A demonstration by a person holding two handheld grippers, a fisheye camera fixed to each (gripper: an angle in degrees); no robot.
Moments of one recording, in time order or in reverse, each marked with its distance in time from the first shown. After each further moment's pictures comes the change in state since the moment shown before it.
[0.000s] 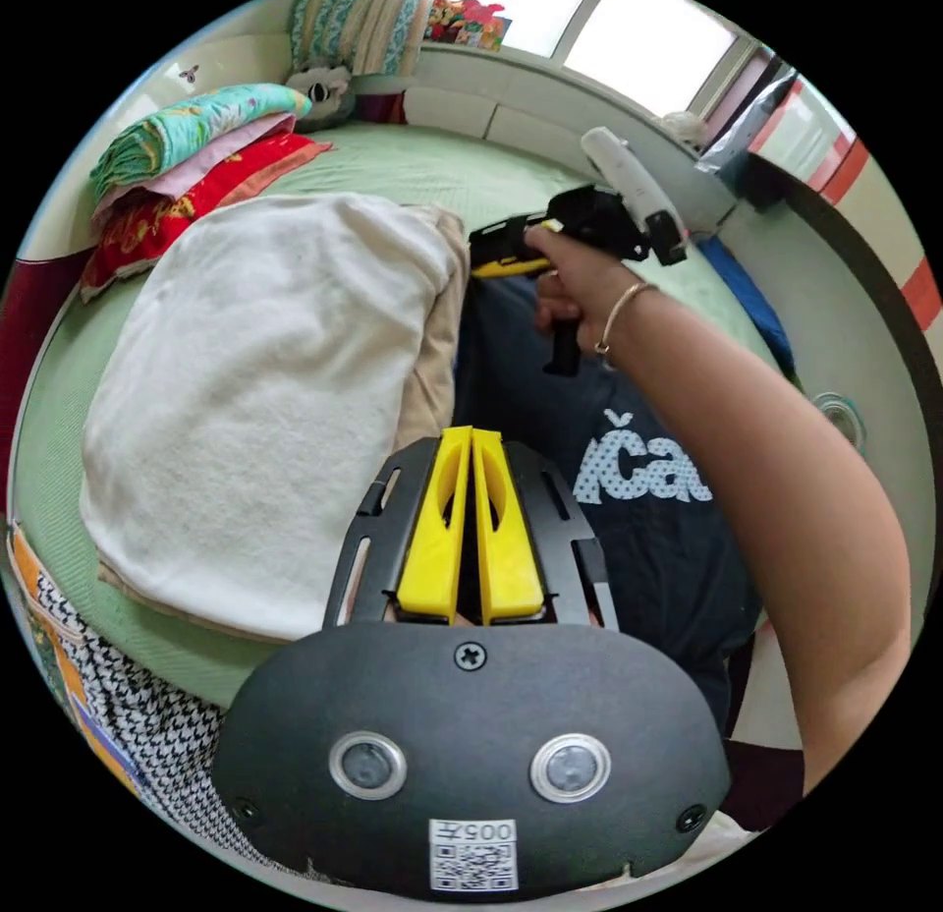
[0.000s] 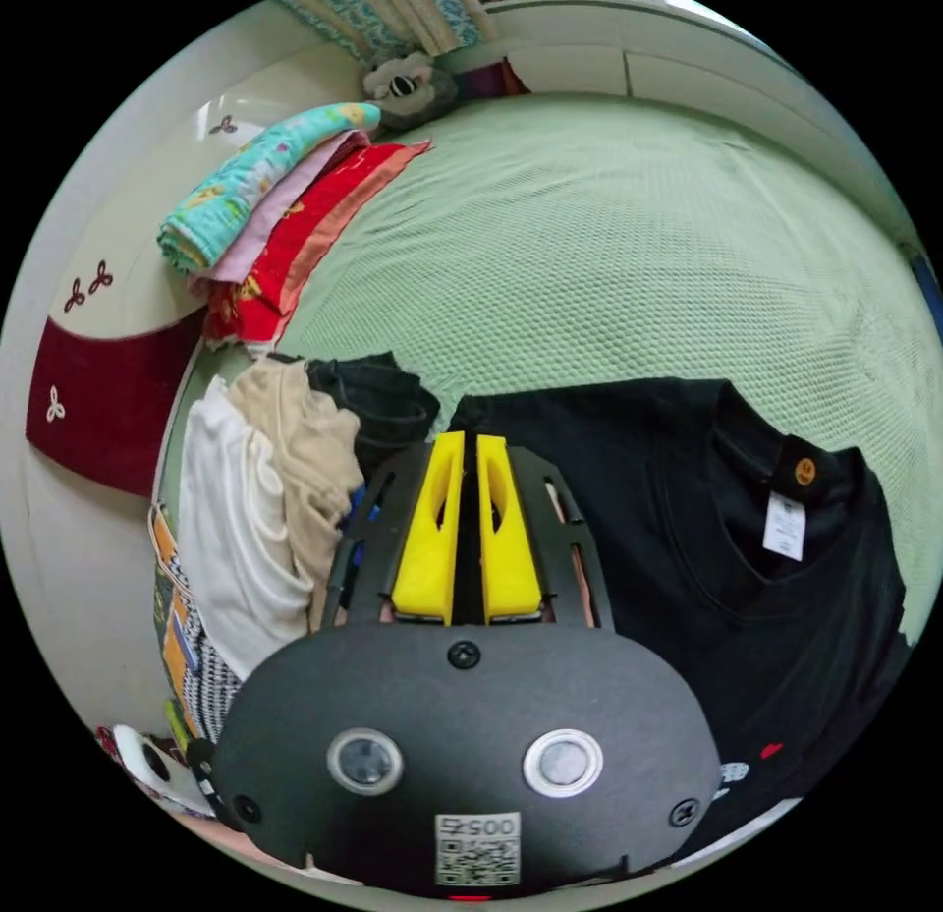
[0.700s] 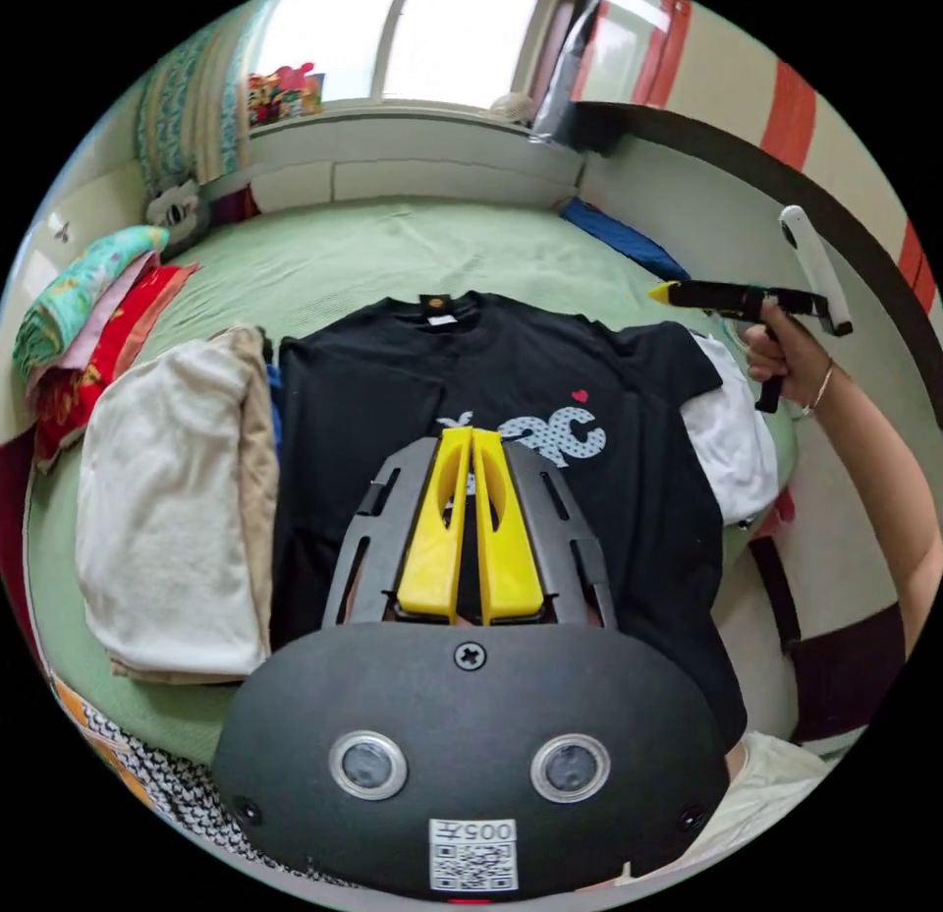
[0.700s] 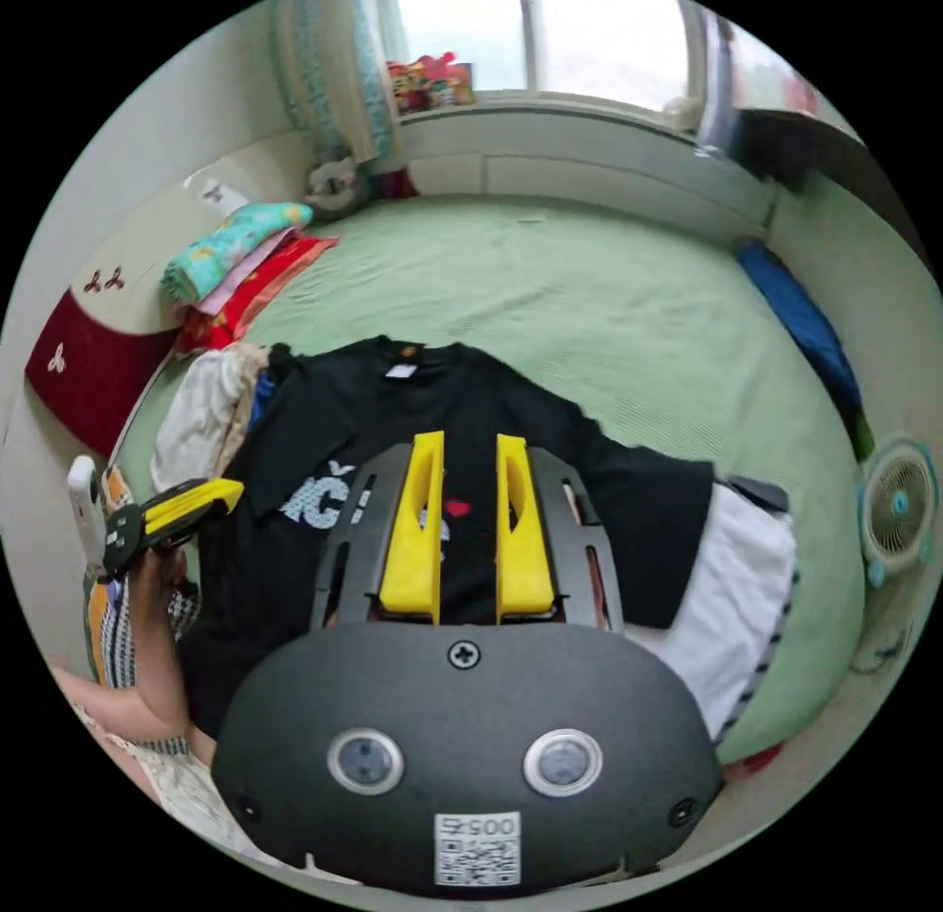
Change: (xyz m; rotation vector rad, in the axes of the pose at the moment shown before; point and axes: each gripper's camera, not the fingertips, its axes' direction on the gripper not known) left arm 0.162 0.009 -0.025 0.133 0.121 0.401; right arm 0.202 0.264 -0.323 0.250 0.312 0.080
